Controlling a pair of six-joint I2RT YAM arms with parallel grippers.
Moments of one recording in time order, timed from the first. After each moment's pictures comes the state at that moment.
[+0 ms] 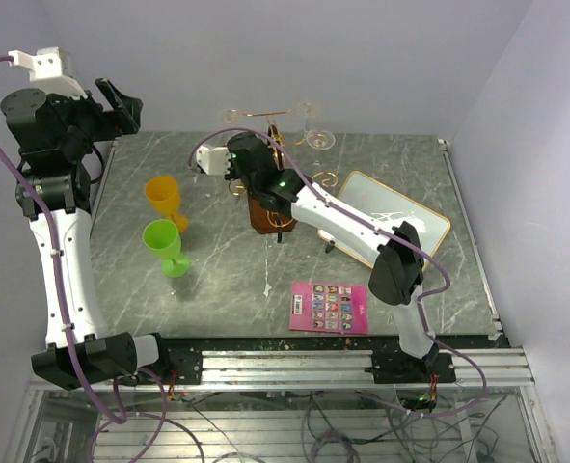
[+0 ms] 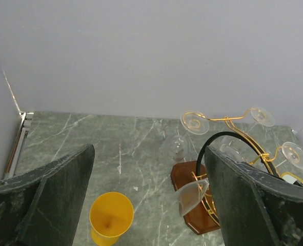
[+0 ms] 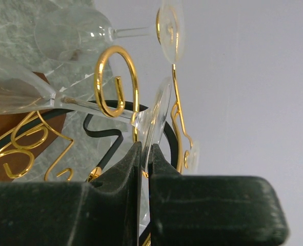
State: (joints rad) left arm 0.24 1.27 1.64 -0.40 0.39 -0.23; right arm 0.91 2.09 2.02 -0.29 0.51 -1.09
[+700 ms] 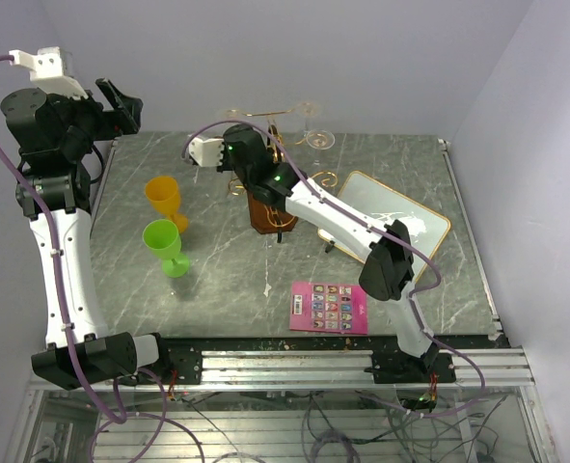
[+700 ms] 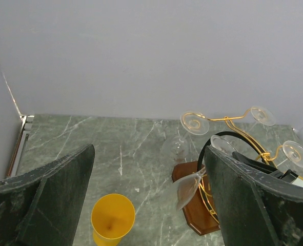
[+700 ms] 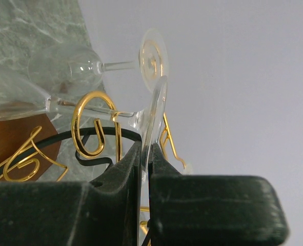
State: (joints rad) left arm 0.24 1.27 1.64 -0.39 0.40 -0.21; right arm 0.90 2.18 2.17 -0.28 0.46 -1.10
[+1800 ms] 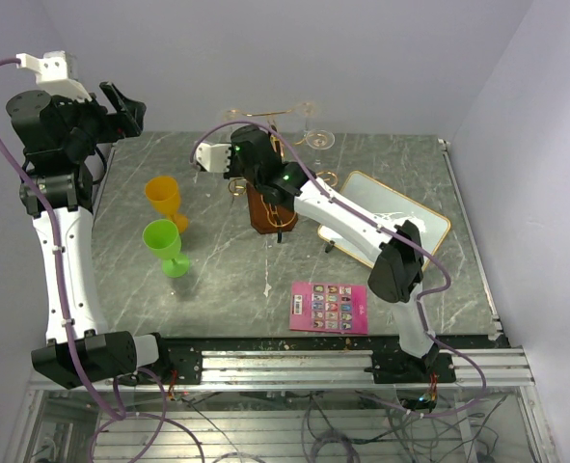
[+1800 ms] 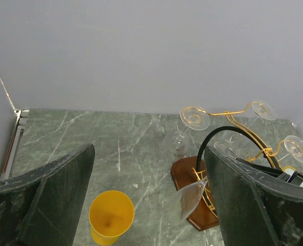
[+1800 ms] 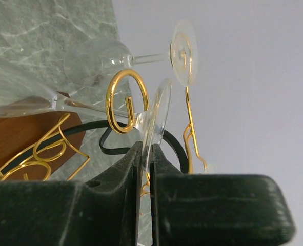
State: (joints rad) left arm 0.24 1.27 1.61 -0.38 0.41 -0.21; right arm 0.89 2.11 2.08 -0.35 0.34 -1.05
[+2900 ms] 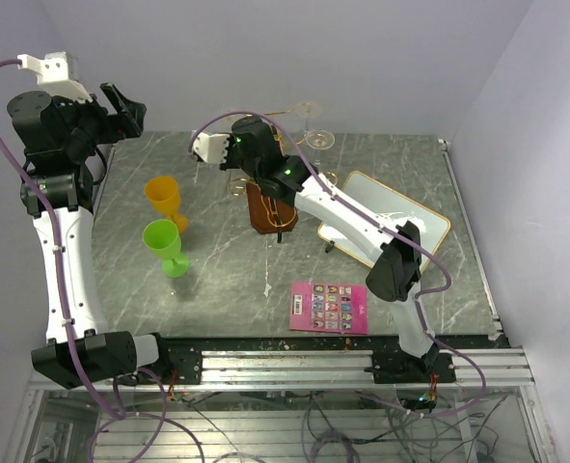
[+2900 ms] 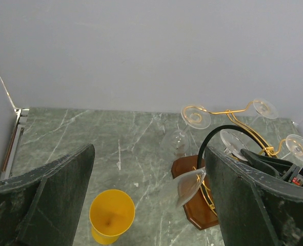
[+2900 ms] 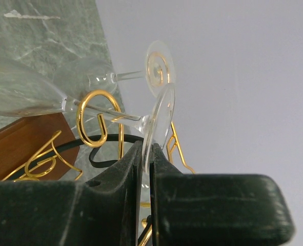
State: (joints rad) left arm 0.24 1.27 1.60 -0.38 0.41 -0.21; right arm 0.89 2.13 2.18 -0.37 0.31 -1.03
